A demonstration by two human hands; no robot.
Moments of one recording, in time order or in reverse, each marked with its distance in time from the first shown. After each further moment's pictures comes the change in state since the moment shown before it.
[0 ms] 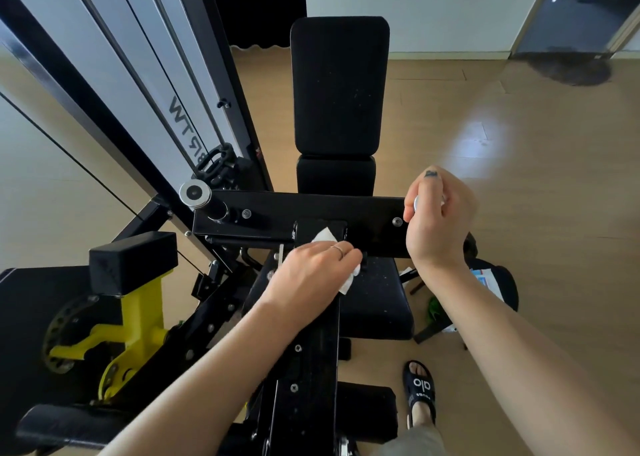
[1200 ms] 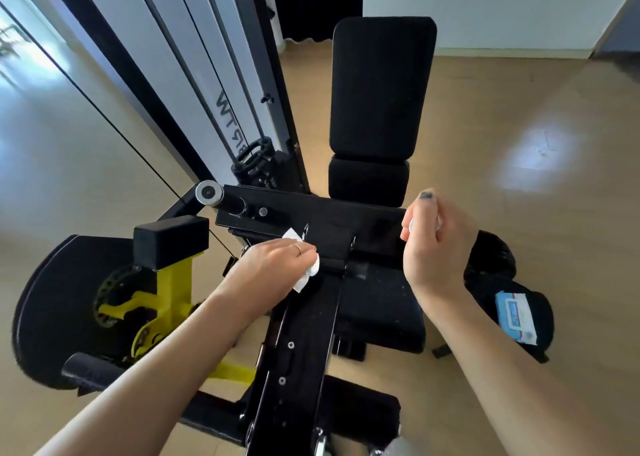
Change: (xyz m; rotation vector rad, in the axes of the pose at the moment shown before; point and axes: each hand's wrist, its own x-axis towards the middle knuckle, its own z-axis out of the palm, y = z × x) left_hand -0.026 -0.033 -0.024 0.115 -0.188 -0.169; right_hand 0.001 -0.003 -0.009 0.015 -0.130 0.047
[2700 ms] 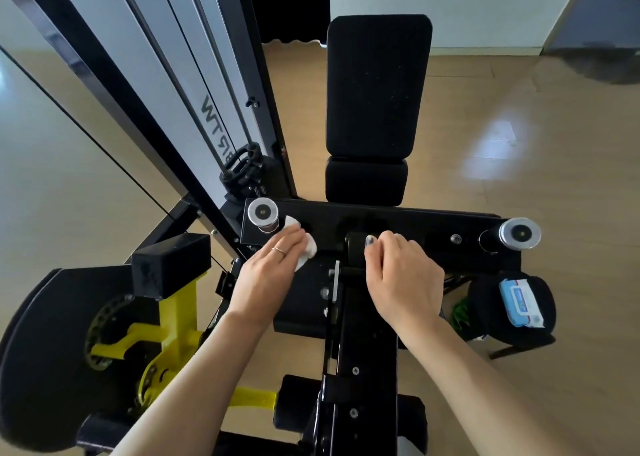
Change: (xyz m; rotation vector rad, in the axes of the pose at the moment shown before) left_hand -0.028 -0.094 0.058 -0.185 0.318 -0.087; right_hand -0.065 0.021 0.098 -0.894 -0.223 -0.049
